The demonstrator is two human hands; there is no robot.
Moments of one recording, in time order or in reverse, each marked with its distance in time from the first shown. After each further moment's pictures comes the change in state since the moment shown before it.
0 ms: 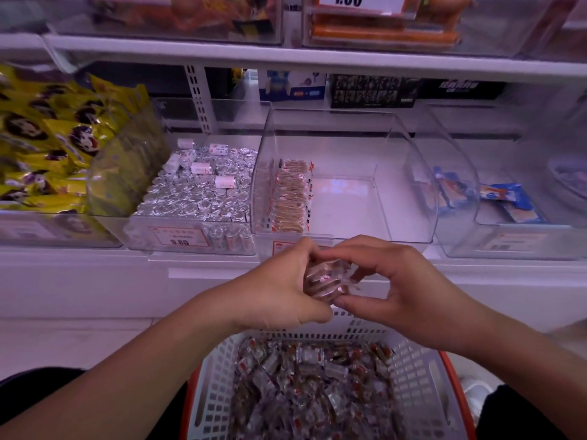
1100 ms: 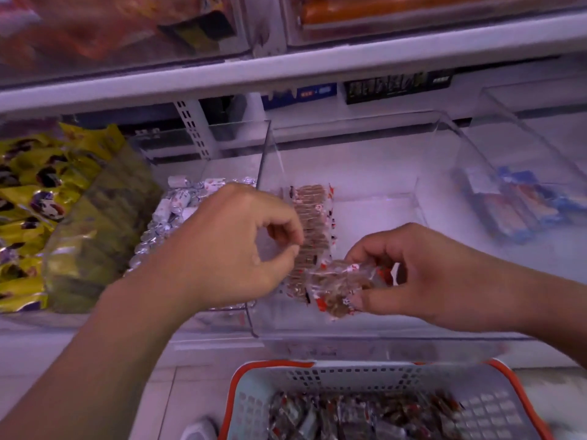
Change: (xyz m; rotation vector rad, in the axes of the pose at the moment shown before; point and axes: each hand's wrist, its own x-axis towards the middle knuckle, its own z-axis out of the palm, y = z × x) left_hand 0.075 0.028 -0.128 0.901 0.296 0.379; right_hand 0.107 0.068 -0.034 0.103 -0.153 0.232
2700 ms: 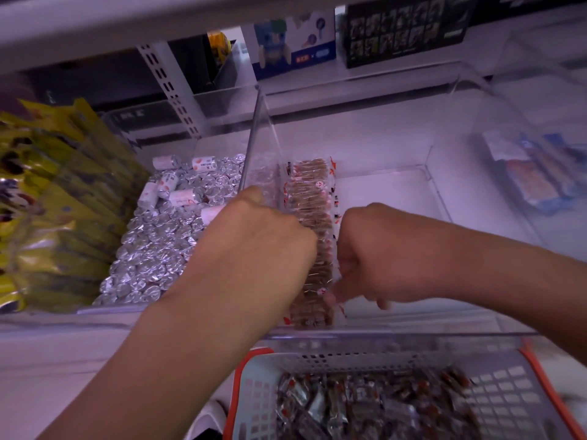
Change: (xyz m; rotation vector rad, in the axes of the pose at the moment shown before) left_hand 0.009 0.020 0.042 0.930 -0.376 -0.082; right_hand 0.046 -0.024 0.018 -0.413 -0.223 0.222
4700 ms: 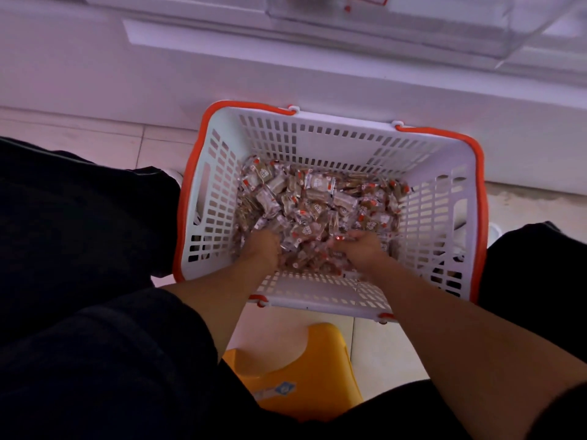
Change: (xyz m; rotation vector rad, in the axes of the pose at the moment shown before) left_hand -0.156 0.328 0.256 -1.174 -0.848 -0.527; right_hand -0.099 0.119 0.405 1.191 0.043 0.872
